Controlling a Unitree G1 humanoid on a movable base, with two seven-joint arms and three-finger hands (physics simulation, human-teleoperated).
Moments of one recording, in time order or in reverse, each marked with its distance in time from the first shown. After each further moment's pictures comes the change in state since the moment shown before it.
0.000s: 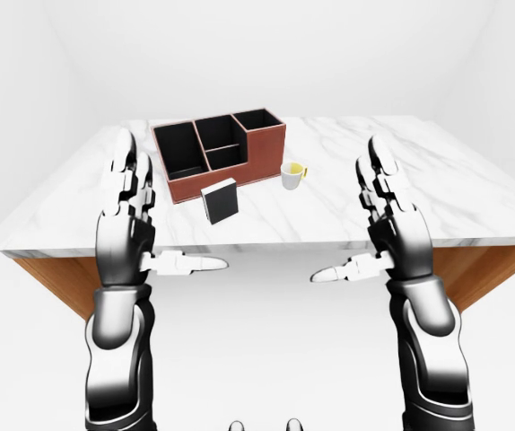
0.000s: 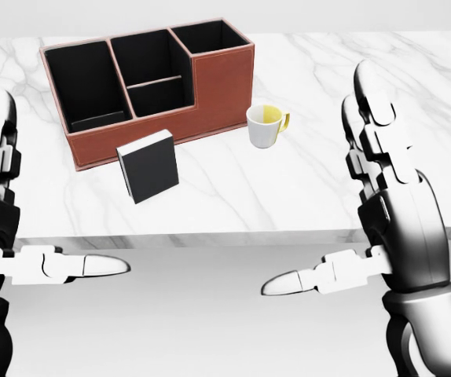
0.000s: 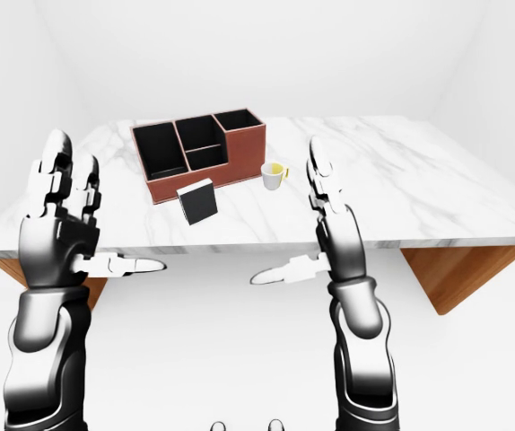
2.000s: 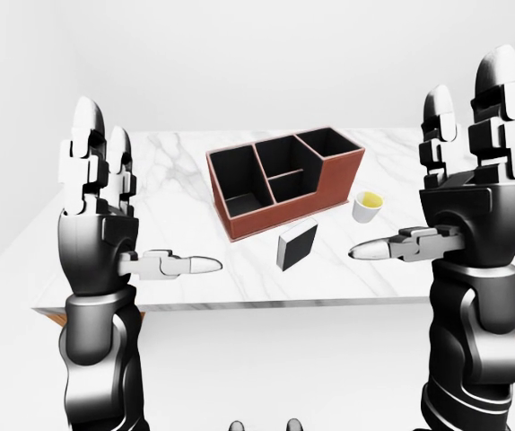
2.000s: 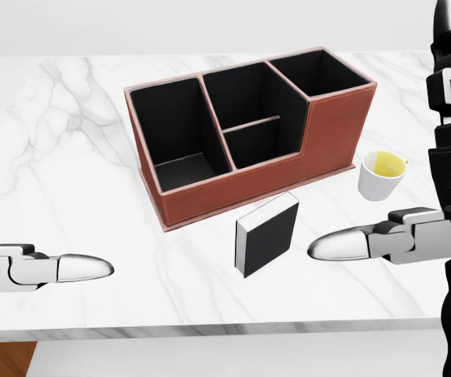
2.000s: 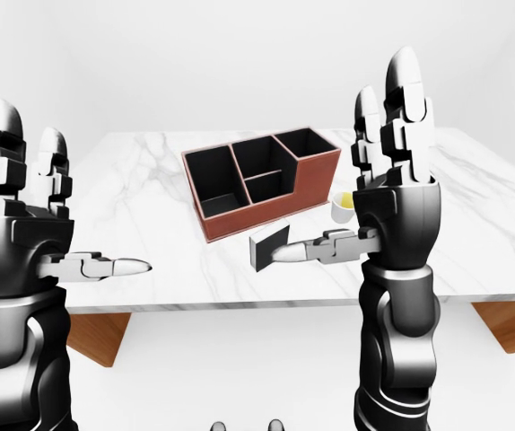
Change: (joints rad) left arm -0.012 0.014 0.035 -0.140 -0.047 0.000 -0.008; right arm -0.139 -0.087 -0.139 -0.138 0.265 0.000 -0.071
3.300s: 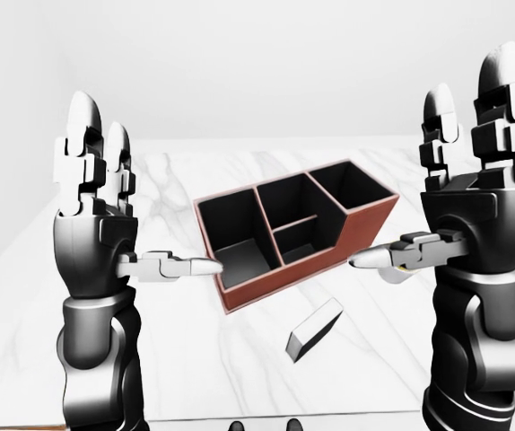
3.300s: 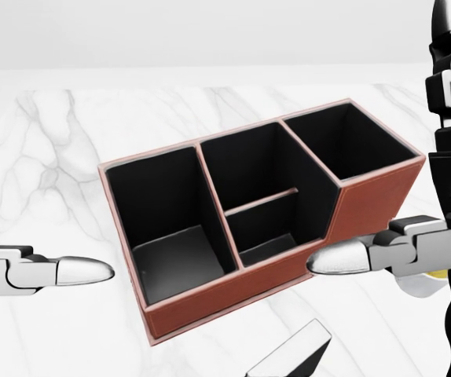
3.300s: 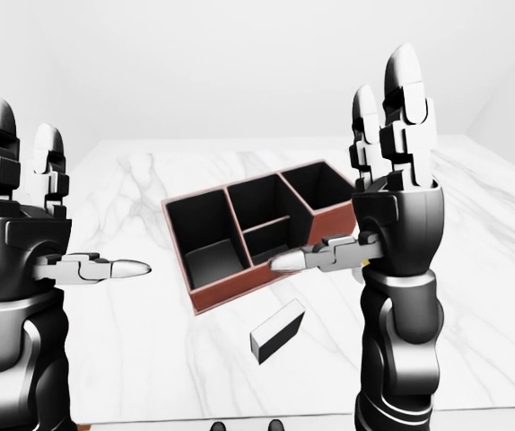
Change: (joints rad) left arm 0.002 -0.001 -0.006 -0.027 -0.002 0.000 0.000; right arm 0.017 0.002 0.002 -0.035 0.007 0.000 0.024
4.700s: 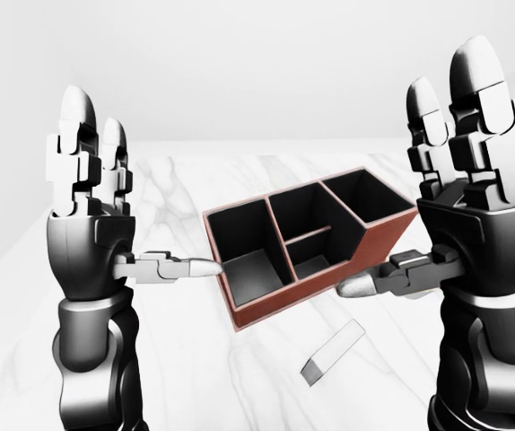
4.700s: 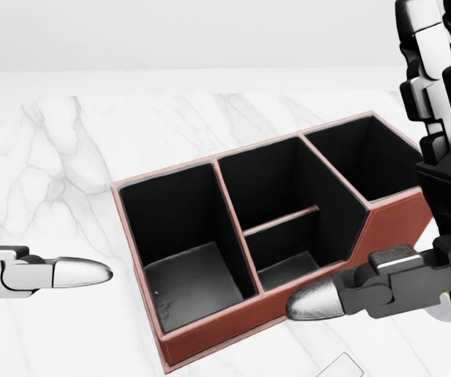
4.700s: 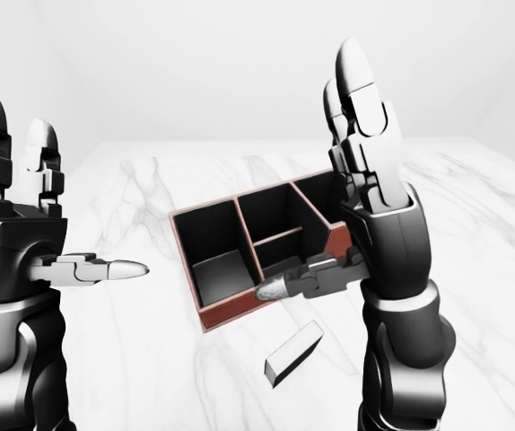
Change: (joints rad) left arm -0.003 0.001 0.004 -0.020 -0.001 0.000 -0.004; right arm 0.023 -0.021 0.047 -0.118 -0.167 0.000 0.125
